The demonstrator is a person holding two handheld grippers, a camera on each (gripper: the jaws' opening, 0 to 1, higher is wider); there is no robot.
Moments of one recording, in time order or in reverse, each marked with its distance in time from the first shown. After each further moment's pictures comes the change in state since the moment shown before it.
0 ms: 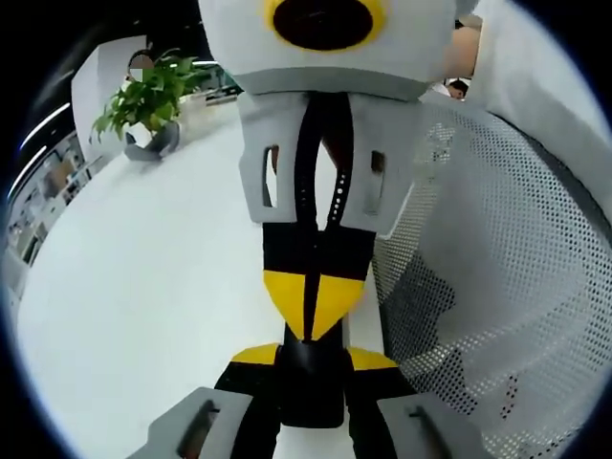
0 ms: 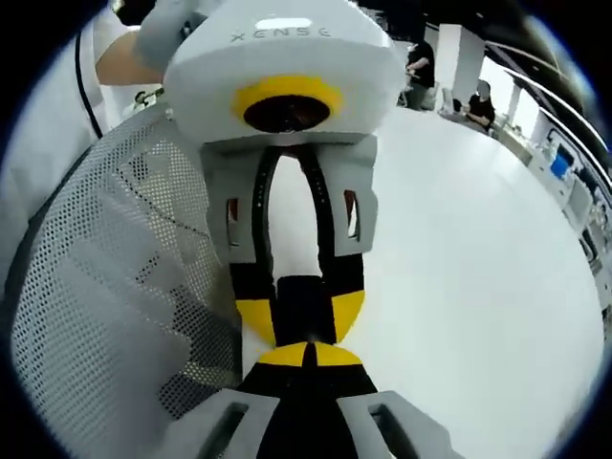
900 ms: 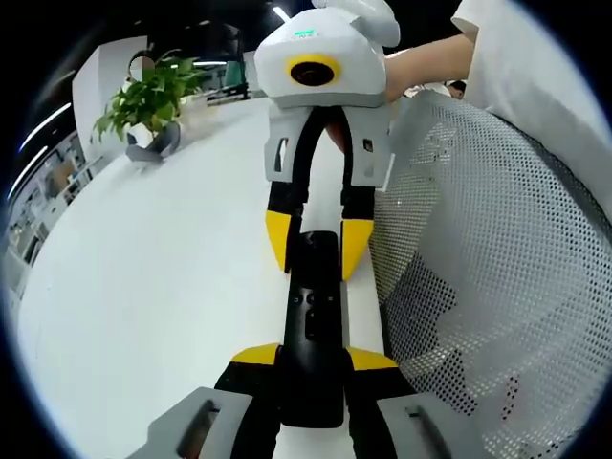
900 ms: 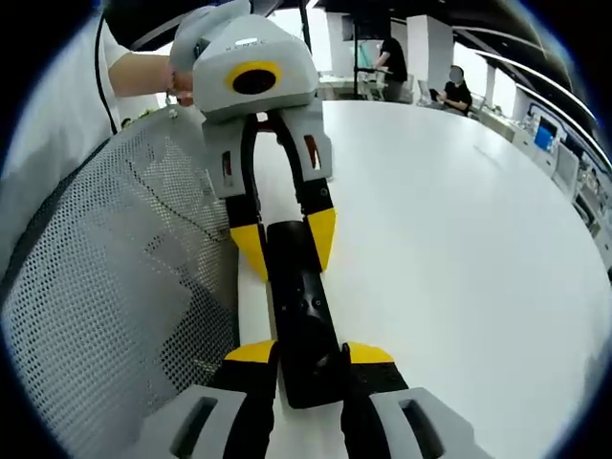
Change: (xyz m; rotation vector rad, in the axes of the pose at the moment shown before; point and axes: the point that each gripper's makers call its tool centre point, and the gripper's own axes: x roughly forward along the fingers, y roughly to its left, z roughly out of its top) left arm 0.002 0.001 0.000 0.003 0.004 0.003; right arm -0.023 -0.007 -0.050 -0.012 -0.003 -0.025
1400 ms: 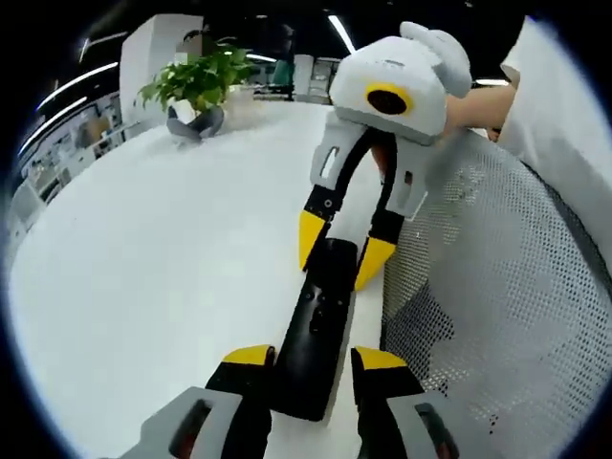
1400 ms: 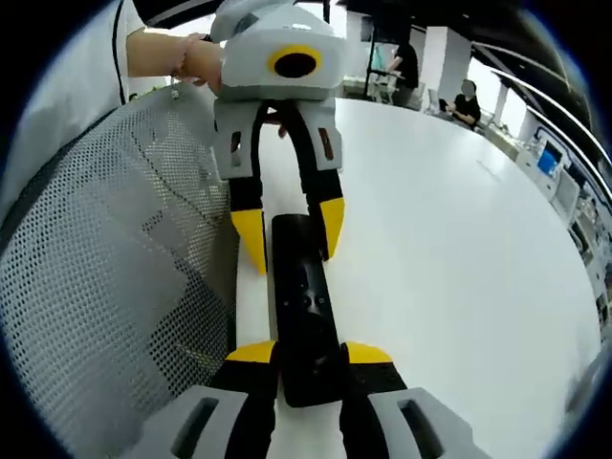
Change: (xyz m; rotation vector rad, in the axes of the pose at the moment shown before) left arm -0.016 0.002 0.001 -0.288 -0.089 0.086; right arm 0.001 0.000 -0.002 -0.043 0.019 -0.049
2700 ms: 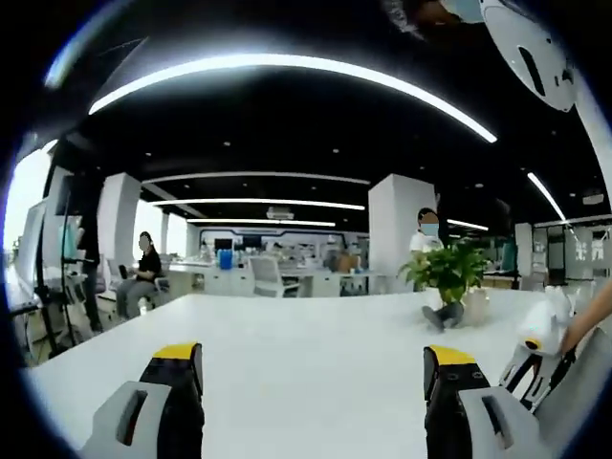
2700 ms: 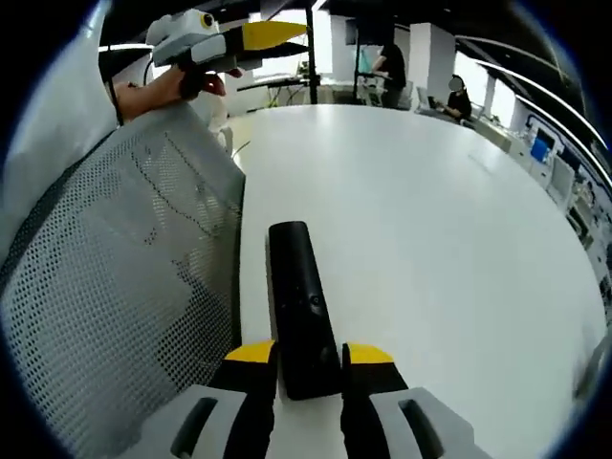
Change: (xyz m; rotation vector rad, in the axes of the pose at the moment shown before) left arm -0.227 0.075 0.034 -0.330 -0.829 1.066; right arm -0.008 0.003 0.005 0.003 -0.018 0.037
